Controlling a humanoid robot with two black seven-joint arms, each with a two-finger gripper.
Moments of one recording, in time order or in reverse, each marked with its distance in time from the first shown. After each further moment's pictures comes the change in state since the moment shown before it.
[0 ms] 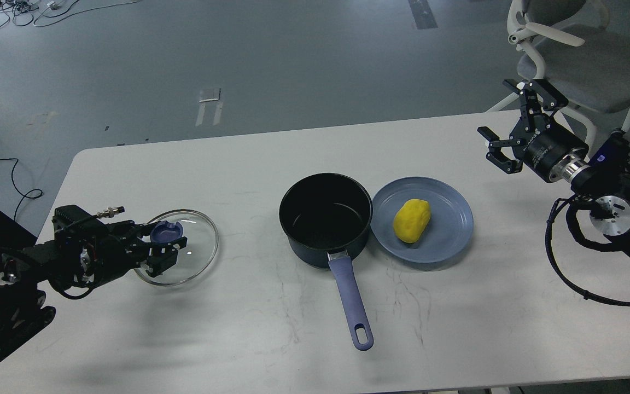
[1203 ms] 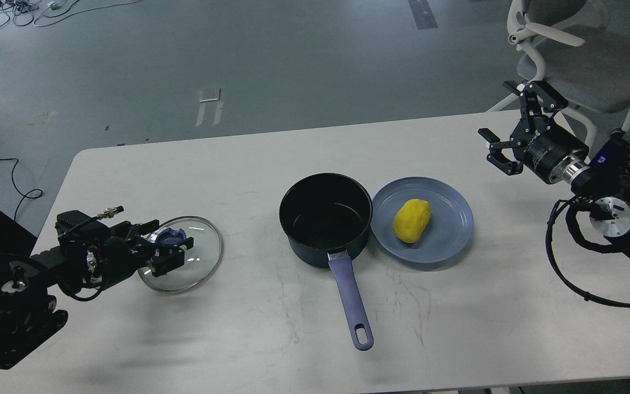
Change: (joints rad) left arm 0.032 -0.022 -0.020 0.010 -0.107 0.031 0.000; right arm -0.003 -0.001 -0.003 0.002 0.000 -0.009 0.000
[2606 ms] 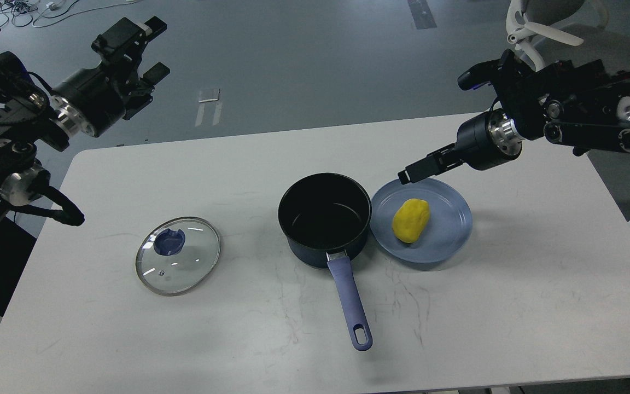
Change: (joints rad) left arm -0.428 -0.009 -0.021 -0.064 -1.260 -0.417 0.000; right arm 0.957 0.077 -1.317 0.254 -0.761 0.002 0.061
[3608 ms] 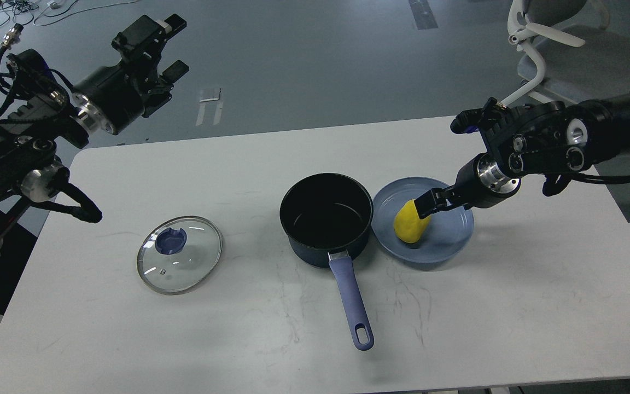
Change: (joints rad) left arm -0.007 -0.050 -0.004 -0.001 0.000 0.003 0.000; right arm 0.010 0.192 -0.275 0.026 0.516 -0.022 -0.302
